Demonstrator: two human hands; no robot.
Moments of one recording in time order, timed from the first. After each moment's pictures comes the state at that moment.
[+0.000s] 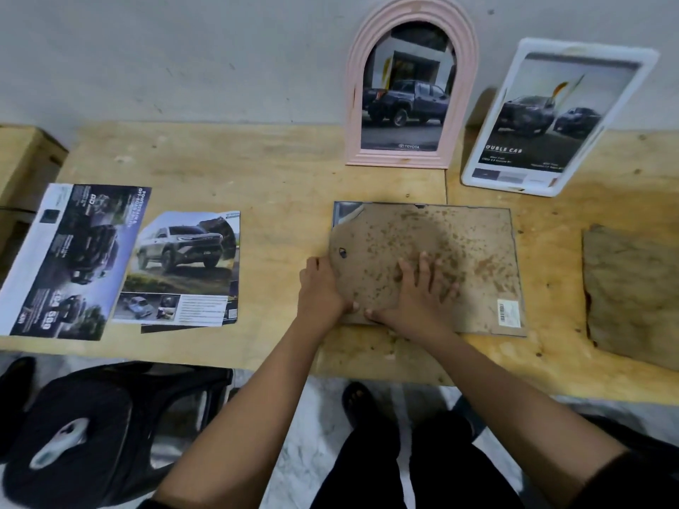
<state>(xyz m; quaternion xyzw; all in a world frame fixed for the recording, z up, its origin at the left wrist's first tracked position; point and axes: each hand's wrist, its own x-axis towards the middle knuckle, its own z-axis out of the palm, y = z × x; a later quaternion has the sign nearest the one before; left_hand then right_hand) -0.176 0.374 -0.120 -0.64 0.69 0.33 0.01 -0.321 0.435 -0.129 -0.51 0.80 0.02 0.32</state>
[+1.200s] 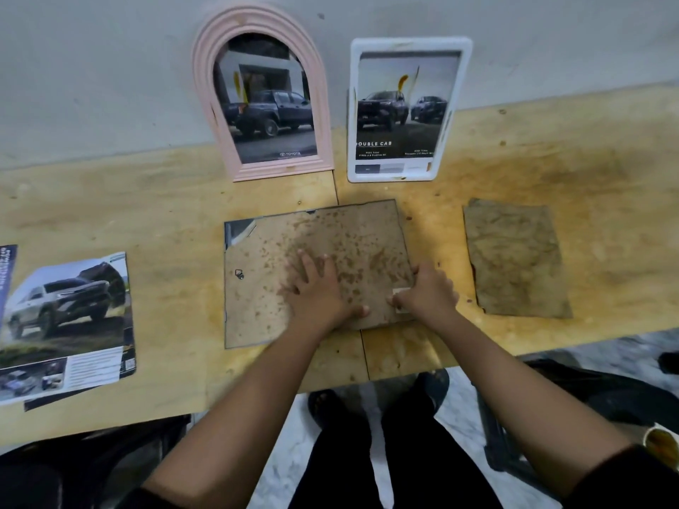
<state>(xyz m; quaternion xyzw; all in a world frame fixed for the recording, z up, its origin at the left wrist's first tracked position) -0.318 0.407 -0.120 -0.54 0.76 0.29 0.20 -0.465 0.478 -0.114 -0.26 0.90 -0.08 0.33</state>
